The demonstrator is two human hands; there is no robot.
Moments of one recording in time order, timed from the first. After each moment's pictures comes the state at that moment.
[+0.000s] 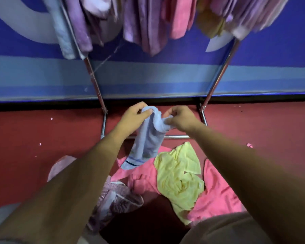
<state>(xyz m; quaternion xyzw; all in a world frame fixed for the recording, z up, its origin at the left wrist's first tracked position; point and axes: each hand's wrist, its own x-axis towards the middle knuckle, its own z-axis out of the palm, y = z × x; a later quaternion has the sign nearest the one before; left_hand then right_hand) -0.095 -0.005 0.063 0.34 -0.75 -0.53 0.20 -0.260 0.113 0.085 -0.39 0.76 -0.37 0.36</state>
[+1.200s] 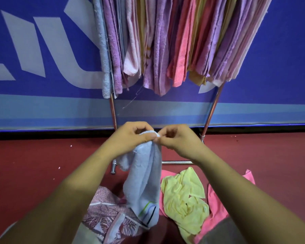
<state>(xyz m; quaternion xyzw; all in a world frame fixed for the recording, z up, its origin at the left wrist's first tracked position) 0.013 0.069 0.246 0.21 -0.80 -0.53 0.19 -0.148 0.191 0.250 -0.50 0.65 -0.46 0.34</state>
